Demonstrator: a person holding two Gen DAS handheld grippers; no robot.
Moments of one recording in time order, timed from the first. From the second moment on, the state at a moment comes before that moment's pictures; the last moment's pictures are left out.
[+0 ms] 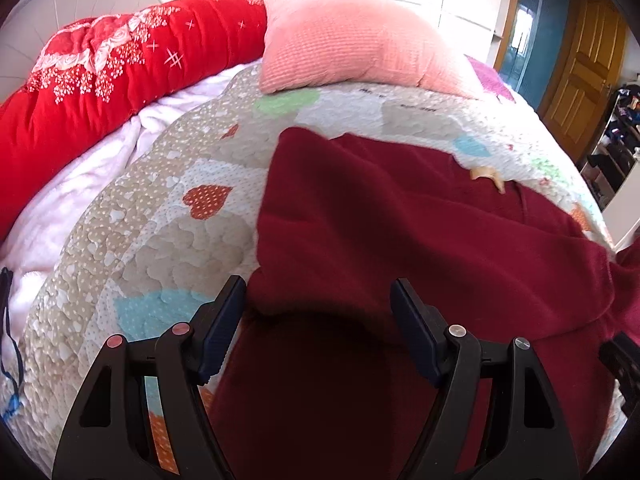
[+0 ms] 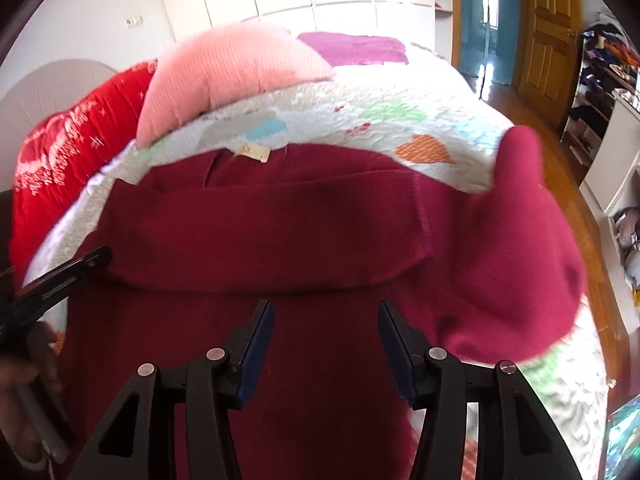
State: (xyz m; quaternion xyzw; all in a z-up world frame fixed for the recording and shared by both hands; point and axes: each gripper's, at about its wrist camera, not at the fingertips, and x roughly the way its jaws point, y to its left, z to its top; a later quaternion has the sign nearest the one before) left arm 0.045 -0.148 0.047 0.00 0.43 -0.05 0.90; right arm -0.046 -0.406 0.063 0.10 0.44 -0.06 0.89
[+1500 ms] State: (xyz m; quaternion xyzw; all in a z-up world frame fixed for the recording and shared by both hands) left arm 0.036 -0.058 0.085 -0.12 0.41 -0.04 0.90; right arm 0.020 -0.343 0.123 0.17 0.34 0.18 0.91
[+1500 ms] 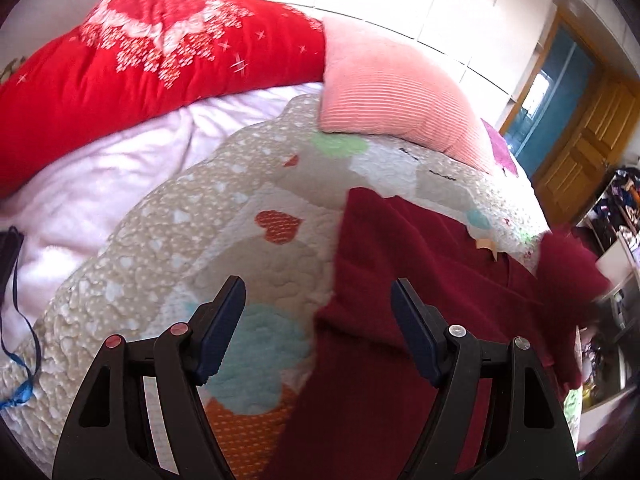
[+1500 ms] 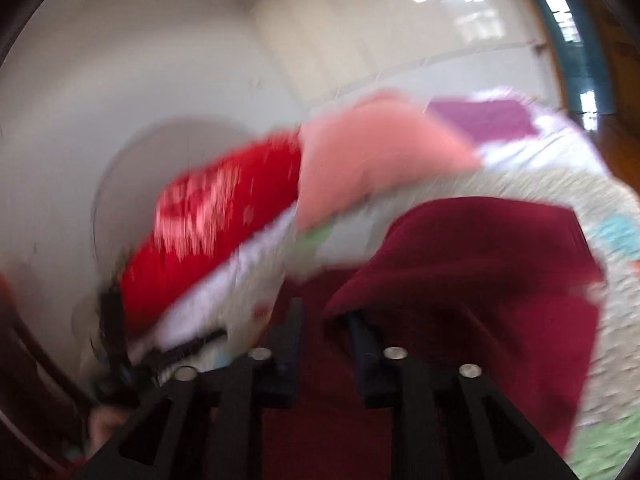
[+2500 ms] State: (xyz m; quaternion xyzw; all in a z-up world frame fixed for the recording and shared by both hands) left arm 0.055 -0.027 0.076 -0.20 0.42 -0.11 0.88; right arm 0.046 -0.278 0.080 0.29 0.38 0.31 0.82
